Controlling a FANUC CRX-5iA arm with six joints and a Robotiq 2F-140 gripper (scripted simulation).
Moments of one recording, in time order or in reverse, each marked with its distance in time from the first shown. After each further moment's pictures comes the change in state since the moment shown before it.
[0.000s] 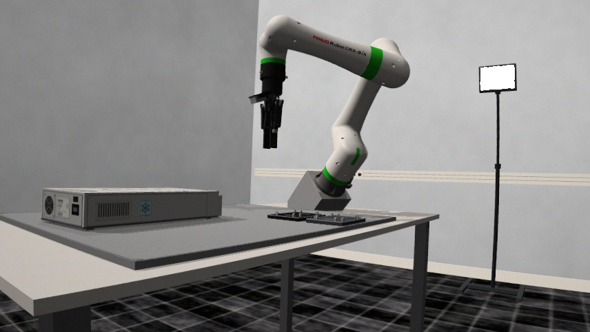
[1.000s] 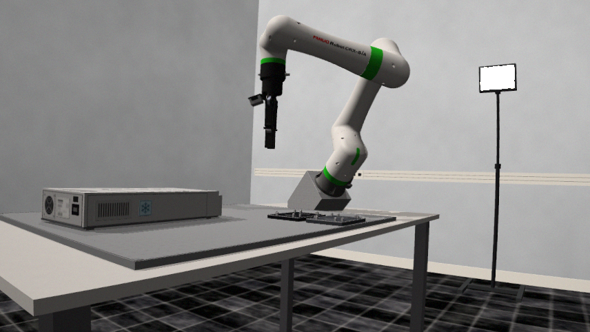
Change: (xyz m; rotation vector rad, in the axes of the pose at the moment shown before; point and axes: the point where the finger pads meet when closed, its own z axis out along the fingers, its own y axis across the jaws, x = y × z) arm 0.000 0.000 0.000 0.000 0.000 0.695
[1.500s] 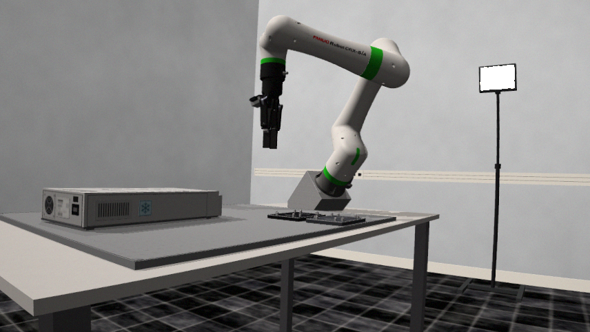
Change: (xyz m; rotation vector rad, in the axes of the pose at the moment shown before) arm 0.000 0.000 0.000 0.000 0.000 0.349
